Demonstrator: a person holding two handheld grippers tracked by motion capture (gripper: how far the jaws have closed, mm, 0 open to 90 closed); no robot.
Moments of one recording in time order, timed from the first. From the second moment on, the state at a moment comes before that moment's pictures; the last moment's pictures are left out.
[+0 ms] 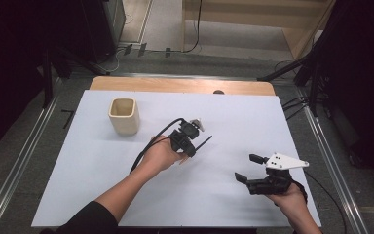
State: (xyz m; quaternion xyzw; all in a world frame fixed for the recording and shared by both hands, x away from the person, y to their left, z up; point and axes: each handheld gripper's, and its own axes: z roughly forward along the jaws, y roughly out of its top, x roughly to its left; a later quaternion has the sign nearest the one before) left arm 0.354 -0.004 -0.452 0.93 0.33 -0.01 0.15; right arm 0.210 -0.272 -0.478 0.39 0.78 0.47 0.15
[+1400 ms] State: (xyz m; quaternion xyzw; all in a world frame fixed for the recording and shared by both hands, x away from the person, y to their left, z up) left arm 0.322 0.086 -0.426 0.92 0.30 -0.05 0.25; right arm 0.217 -0.258 -0.465 0.36 0.78 0.49 0.14
